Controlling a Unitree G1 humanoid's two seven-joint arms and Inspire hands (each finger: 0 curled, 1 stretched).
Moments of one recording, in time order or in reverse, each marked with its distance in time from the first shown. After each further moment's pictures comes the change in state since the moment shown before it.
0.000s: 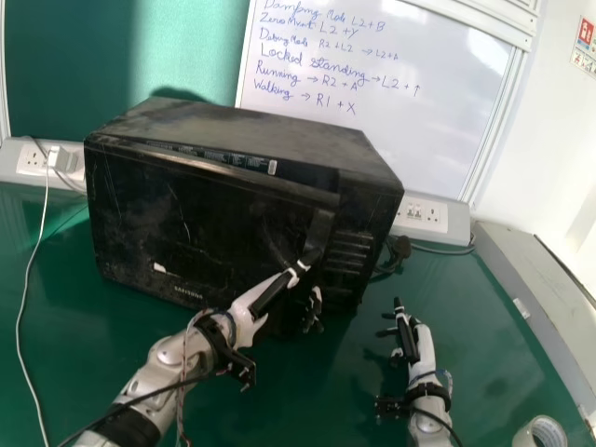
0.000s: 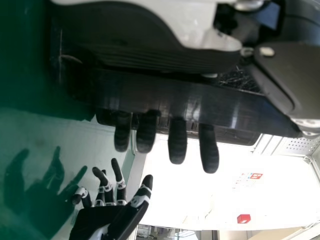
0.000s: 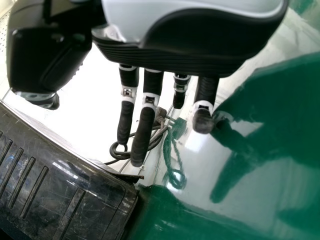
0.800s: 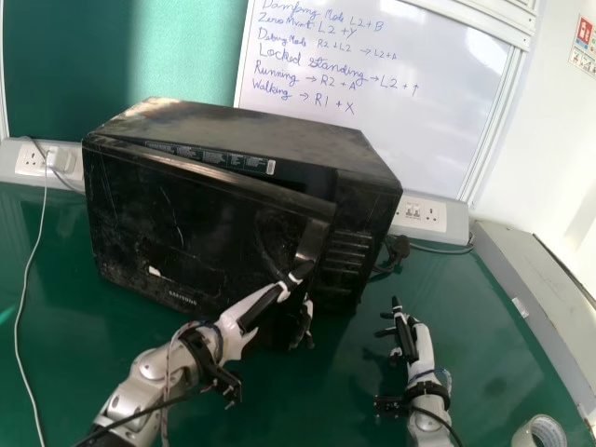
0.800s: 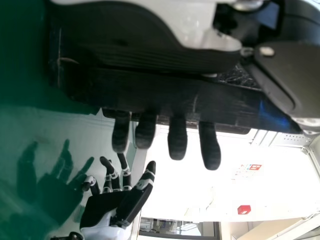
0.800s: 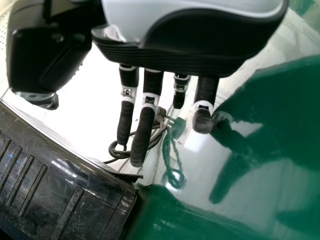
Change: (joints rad) left arm 0.168 0.030 -0.042 -0.299 -0.008 0.129 -0.018; right arm -0.007 0.000 0.016 0.000 -0.004 0.009 -0.006
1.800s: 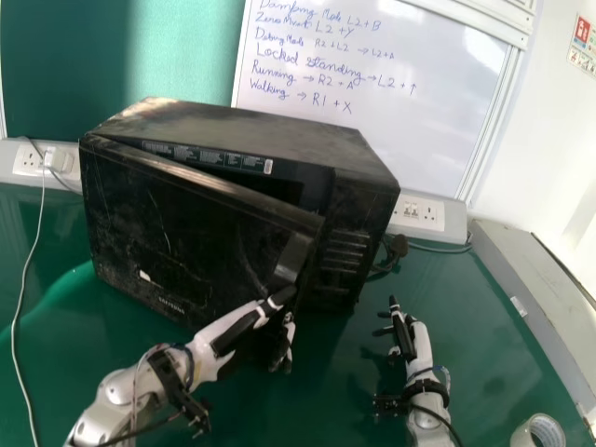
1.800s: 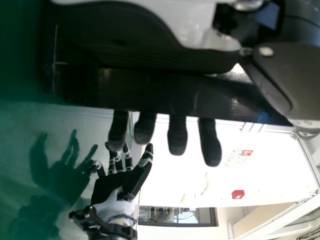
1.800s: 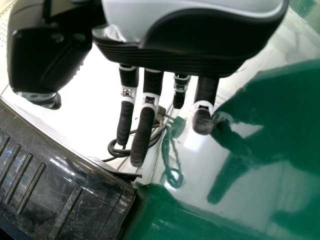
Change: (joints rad) left arm 0.214 0.072 -0.031 -0.304 -0.039 0.045 -0.064; right arm -0.012 -0.001 0.004 0.004 -0.007 0.004 0.003
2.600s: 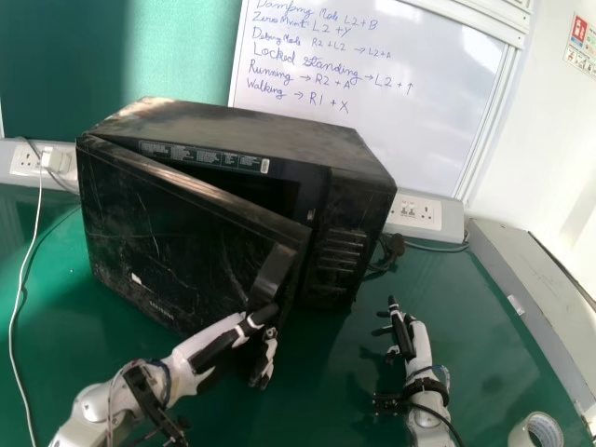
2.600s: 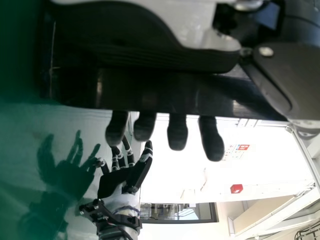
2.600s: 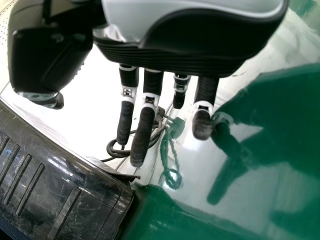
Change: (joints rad) left arm 0.127 0.069 -0.001 -0.172 -0.036 0.031 -0.015; right arm -0.006 0.000 -0.002 0.004 -0.005 0.004 0.002
